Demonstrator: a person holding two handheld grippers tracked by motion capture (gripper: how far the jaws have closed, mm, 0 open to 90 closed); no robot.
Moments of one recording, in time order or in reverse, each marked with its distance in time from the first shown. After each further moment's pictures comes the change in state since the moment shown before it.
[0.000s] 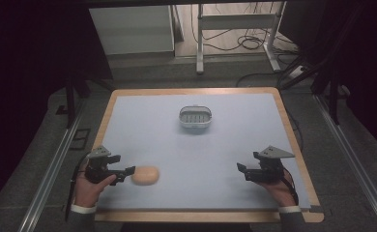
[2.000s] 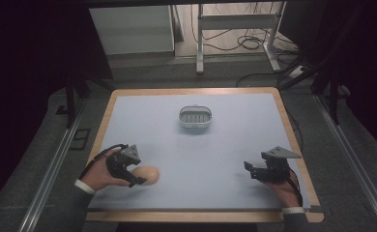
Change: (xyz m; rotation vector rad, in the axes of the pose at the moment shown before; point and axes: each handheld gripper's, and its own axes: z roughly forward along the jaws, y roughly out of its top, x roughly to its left) left arm -0.021 0.041 0.047 0.439 -0.191 0.508; right arm -0.016 -0.010 -0.004 0.011 -0.081 0.060
